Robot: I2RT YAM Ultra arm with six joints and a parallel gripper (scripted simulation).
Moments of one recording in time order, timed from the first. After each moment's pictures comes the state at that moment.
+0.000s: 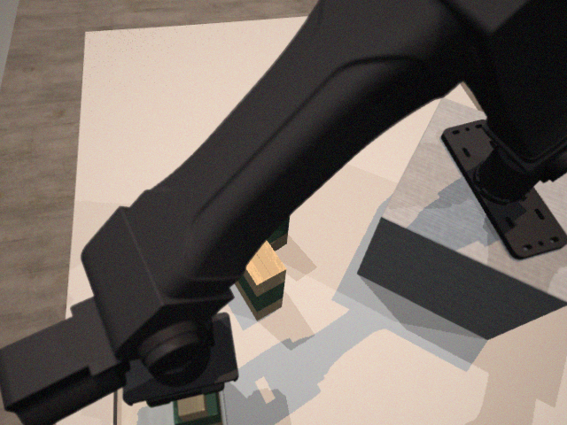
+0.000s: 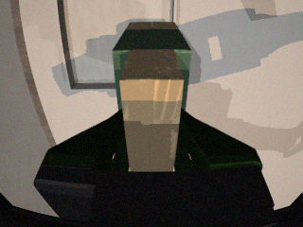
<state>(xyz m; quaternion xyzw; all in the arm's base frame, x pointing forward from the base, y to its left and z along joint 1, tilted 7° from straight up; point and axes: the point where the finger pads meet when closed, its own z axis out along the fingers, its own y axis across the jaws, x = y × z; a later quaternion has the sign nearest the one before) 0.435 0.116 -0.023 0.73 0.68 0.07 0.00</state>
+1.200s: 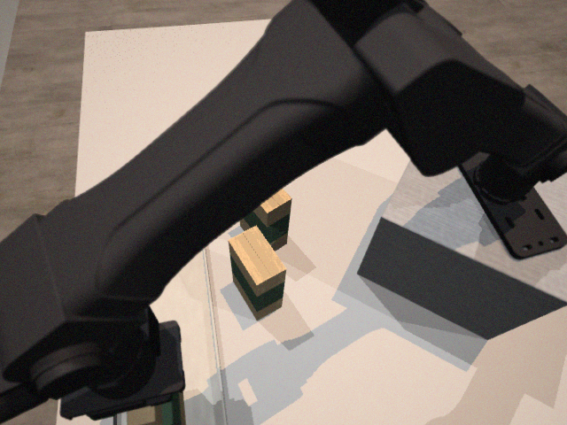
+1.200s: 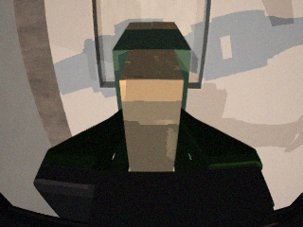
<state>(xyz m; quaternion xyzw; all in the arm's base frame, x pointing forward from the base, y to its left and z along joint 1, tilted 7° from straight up) 0.482 0.112 -0.014 0.72 0.69 0.07 0.00</state>
